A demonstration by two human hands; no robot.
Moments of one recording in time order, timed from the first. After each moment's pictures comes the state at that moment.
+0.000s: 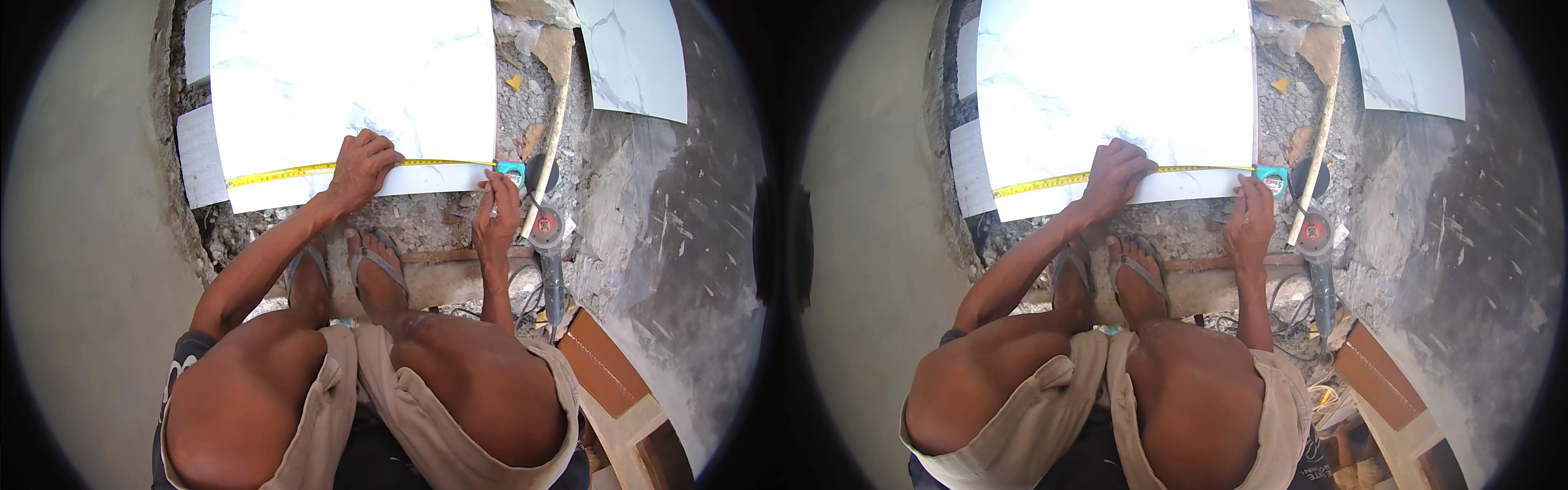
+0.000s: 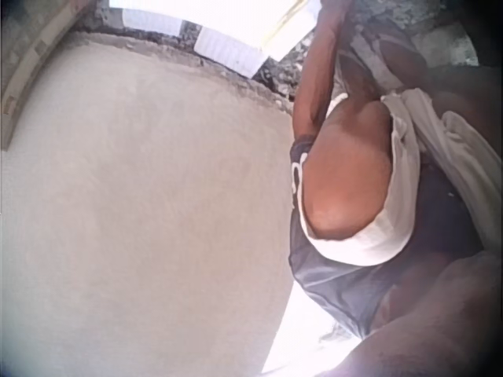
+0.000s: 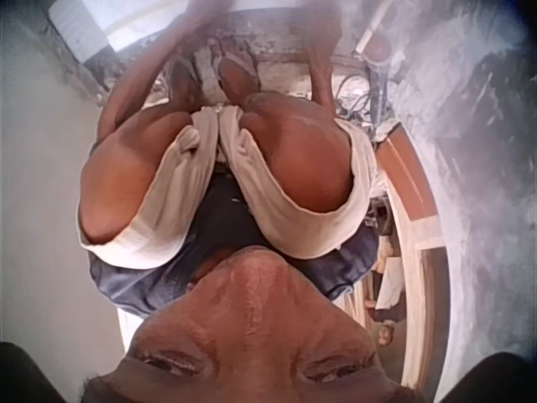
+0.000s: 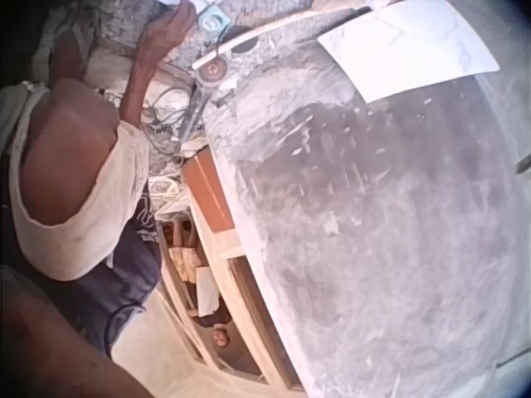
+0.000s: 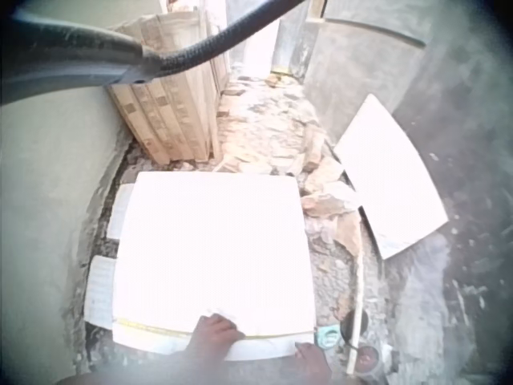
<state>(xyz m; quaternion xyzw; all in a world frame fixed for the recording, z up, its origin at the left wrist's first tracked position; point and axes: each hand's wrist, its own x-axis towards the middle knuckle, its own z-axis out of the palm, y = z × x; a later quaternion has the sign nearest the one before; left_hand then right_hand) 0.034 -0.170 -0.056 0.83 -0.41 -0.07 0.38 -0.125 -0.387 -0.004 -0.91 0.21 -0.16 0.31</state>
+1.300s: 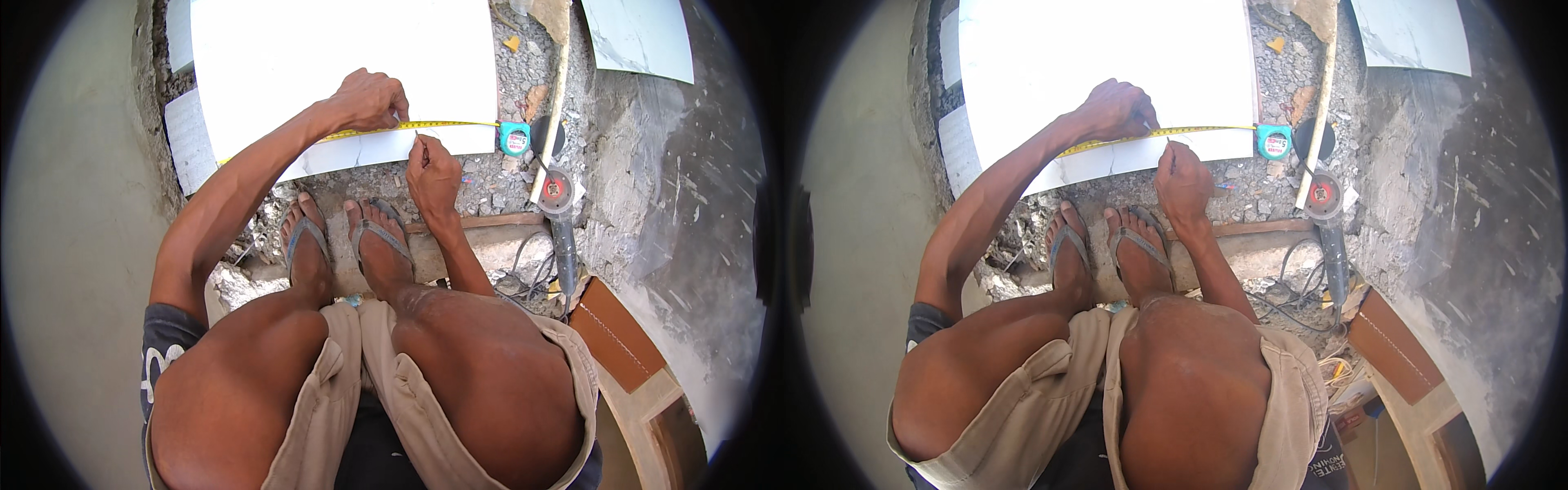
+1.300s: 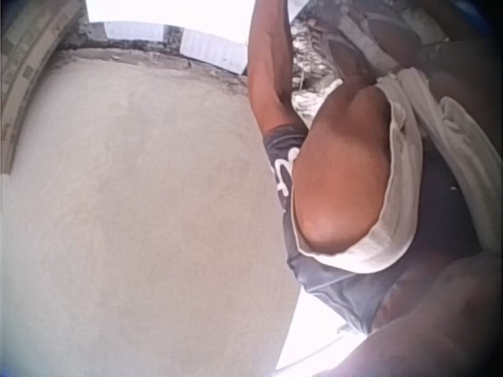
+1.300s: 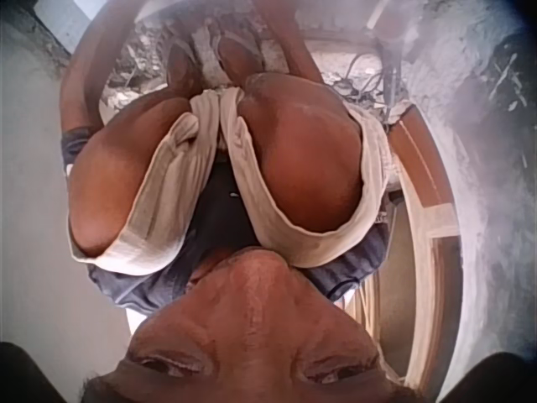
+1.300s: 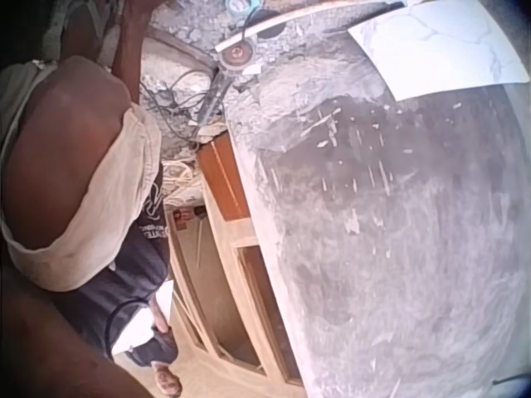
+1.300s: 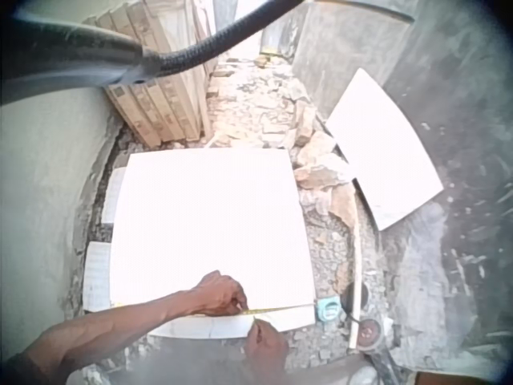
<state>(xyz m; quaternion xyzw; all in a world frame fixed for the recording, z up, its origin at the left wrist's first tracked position) 0.109 -0.209 -0.022 0.77 -0.48 -0.37 0.19 -0.088 -0.293 -0.039 -0.88 0.29 -0.10 0.35</state>
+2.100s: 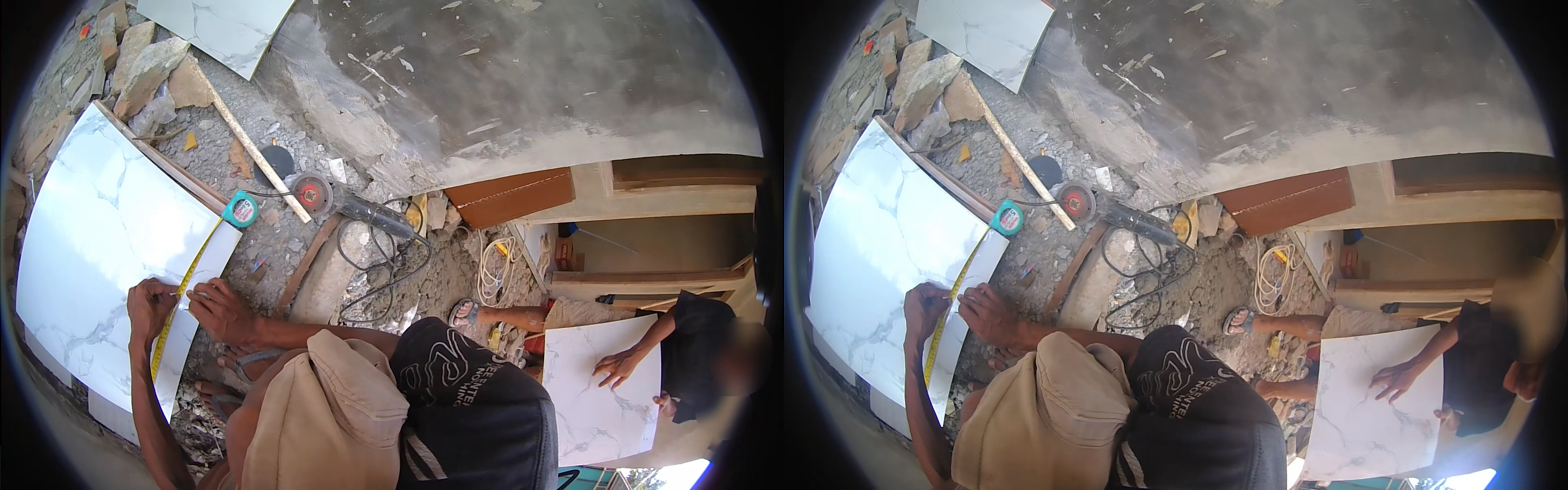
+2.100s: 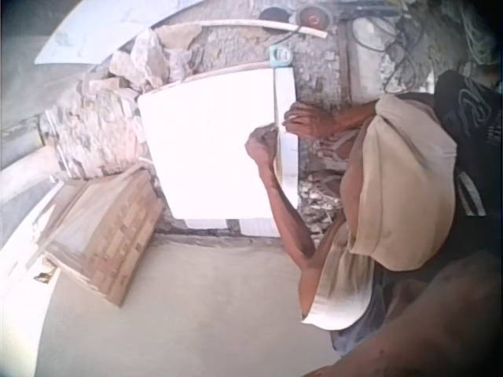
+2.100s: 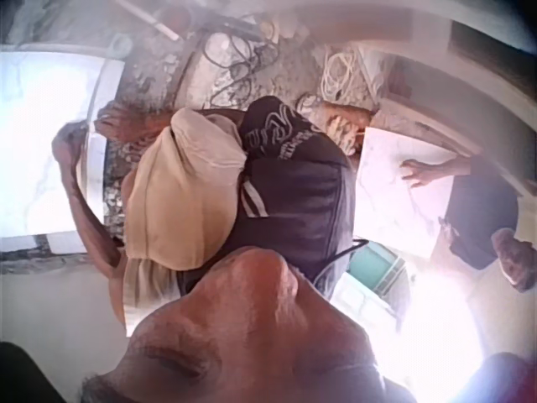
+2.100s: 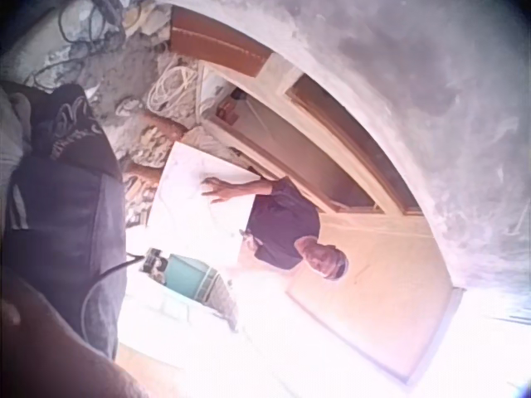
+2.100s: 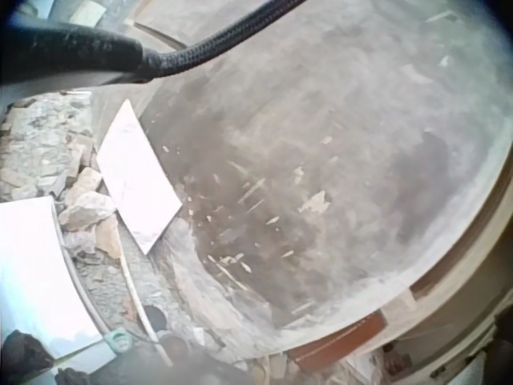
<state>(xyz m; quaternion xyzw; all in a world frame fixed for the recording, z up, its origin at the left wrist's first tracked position) 0.103 -0.212 -0.035 0.76 -0.43 -0.39 0.30 -0.105 -0.274 -0.039 -0.93 0.15 -0.27 0.19</state>
